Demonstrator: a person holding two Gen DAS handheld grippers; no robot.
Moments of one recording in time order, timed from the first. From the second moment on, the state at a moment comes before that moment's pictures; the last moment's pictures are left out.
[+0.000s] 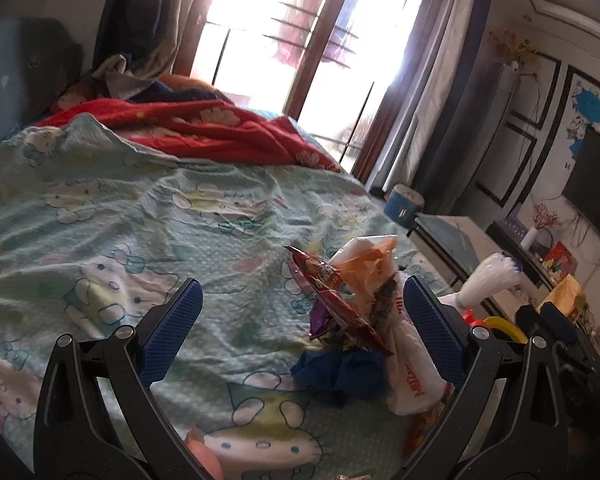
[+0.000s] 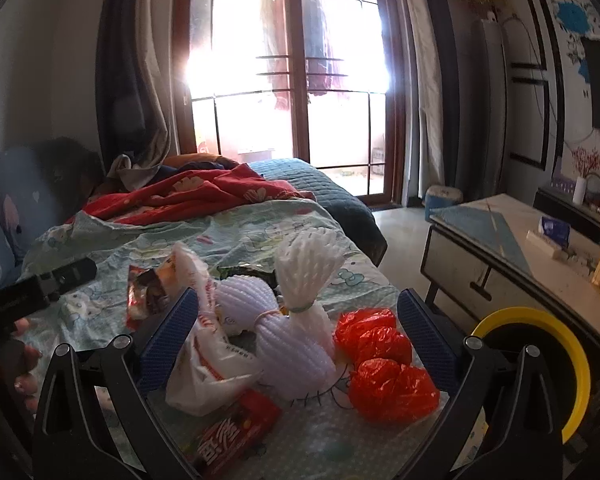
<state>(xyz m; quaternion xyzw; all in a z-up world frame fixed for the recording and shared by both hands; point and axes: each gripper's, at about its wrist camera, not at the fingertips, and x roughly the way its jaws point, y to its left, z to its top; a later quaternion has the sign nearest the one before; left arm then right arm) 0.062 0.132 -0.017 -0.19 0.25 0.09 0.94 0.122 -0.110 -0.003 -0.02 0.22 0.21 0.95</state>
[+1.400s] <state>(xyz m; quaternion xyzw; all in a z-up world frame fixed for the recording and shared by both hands) 0.100 0.169 0.003 -0.32 0.25 -0.01 0.91 0.179 -0.110 0.013 0.07 0.25 0.30 0.92</state>
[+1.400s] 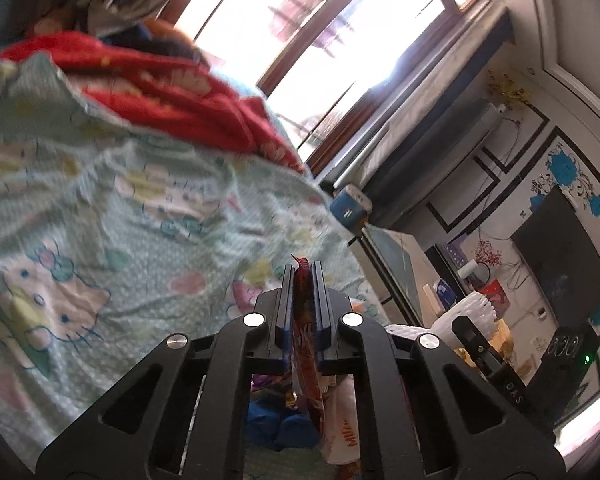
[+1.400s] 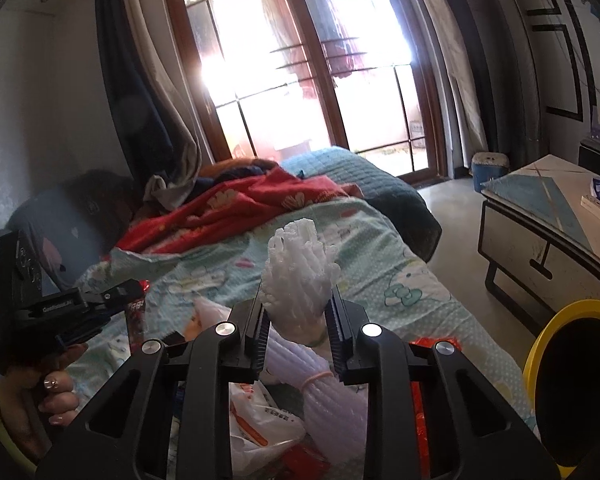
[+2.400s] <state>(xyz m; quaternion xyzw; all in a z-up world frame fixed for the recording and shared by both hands) 0.114 0.038 0.037 -0.22 0.23 -0.11 0.94 0.155 -0.223 0.041 0.14 0.25 0.26 0.92</state>
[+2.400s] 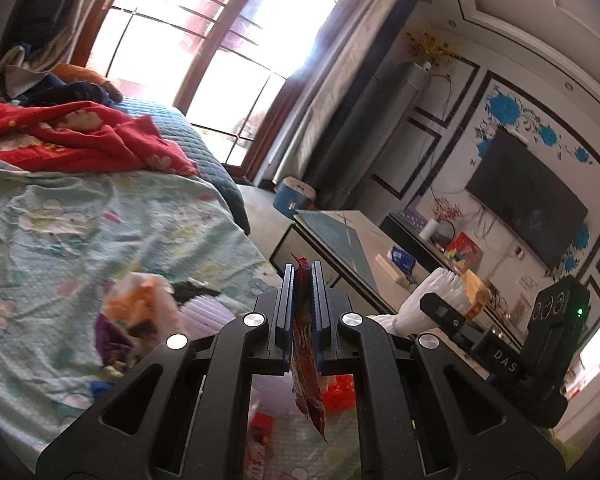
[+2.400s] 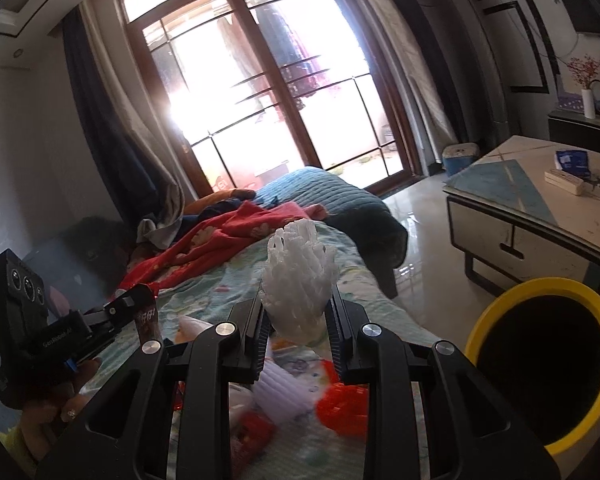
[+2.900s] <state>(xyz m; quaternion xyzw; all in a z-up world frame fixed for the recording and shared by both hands) 0.141 -0.027 0.029 -0.19 0.25 -0.14 0.94 0.158 -0.291 0.023 0.16 0.27 0.20 0.93</state>
